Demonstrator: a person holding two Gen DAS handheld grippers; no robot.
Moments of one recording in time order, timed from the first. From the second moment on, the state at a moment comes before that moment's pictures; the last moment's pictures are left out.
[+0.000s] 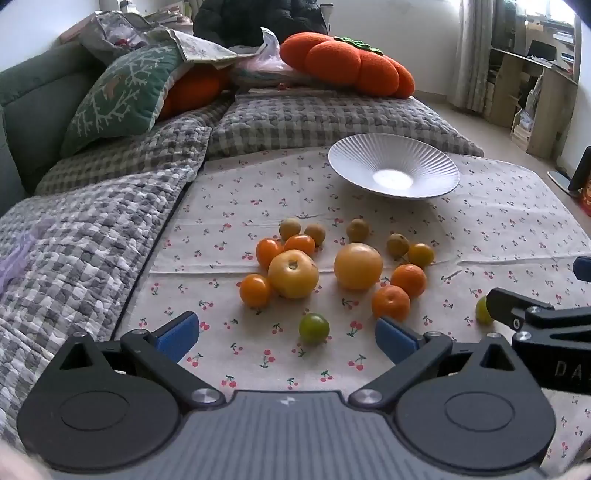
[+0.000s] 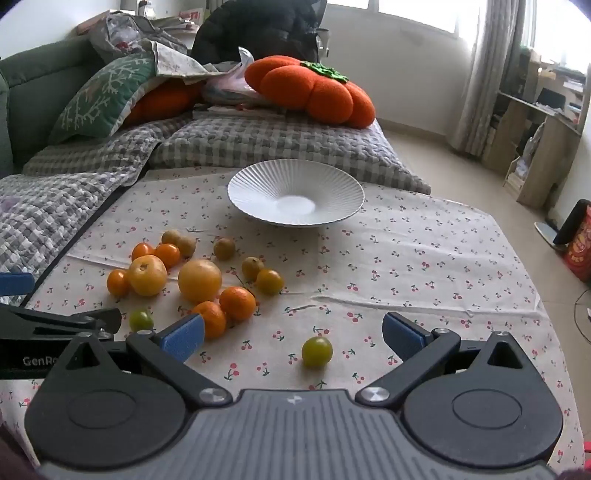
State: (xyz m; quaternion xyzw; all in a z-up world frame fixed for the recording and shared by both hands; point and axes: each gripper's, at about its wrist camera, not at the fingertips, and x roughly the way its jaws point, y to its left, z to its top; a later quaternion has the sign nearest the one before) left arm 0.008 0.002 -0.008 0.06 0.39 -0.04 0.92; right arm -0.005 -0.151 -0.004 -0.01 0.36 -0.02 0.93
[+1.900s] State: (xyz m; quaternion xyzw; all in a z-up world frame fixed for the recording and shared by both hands) left arm 0.109 0.022 0.000 0.04 0.47 -0.07 0.88; right arm 0.074 -0.161 0.006 0.01 0.39 0.16 0.91
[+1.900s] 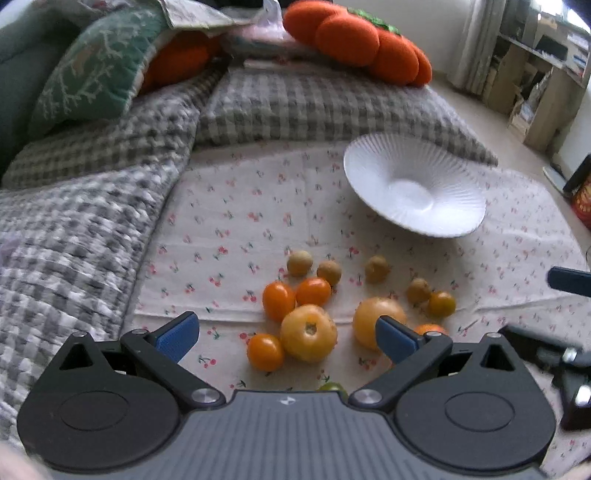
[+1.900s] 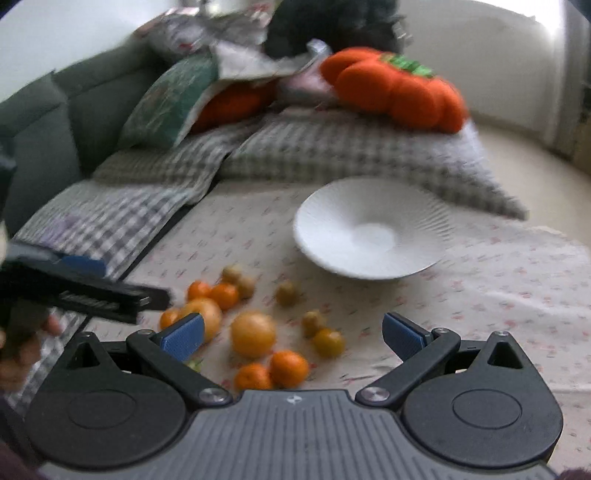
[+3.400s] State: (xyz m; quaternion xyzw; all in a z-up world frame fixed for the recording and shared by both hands) left arm 0.161 0.013 -0.073 0.05 0.53 -0.13 0.84; right arm 0.119 -0.090 -0.066 -0.18 0.41 0.26 0.86
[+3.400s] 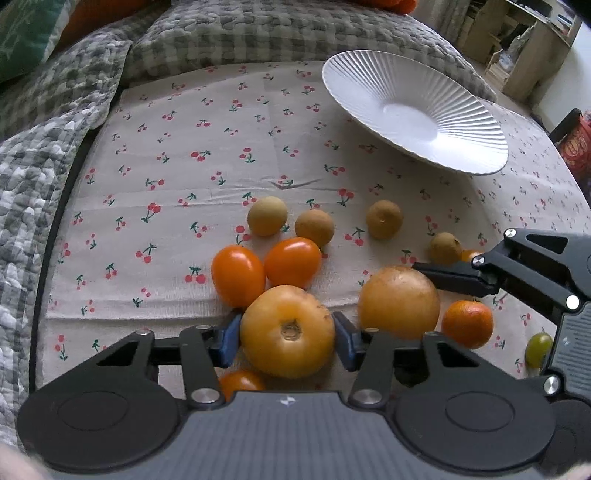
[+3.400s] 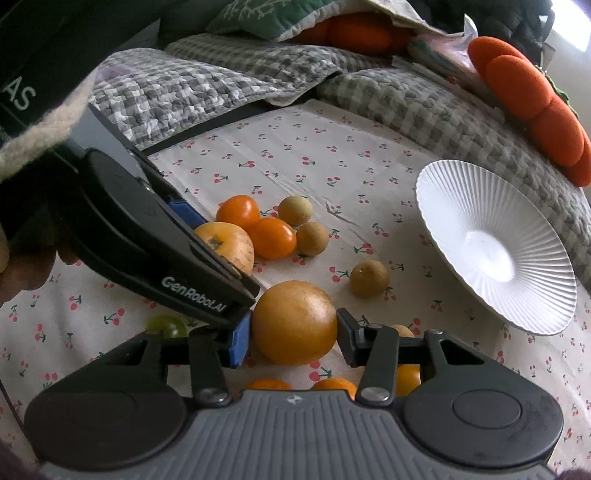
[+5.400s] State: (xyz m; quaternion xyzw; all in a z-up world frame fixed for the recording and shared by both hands) left arm 0.276 -0.064 -0.027 -0.10 0.45 -0.16 0.87; right arm 0.226 -0.216 -0.035 -0.06 0.37 0.13 0.92
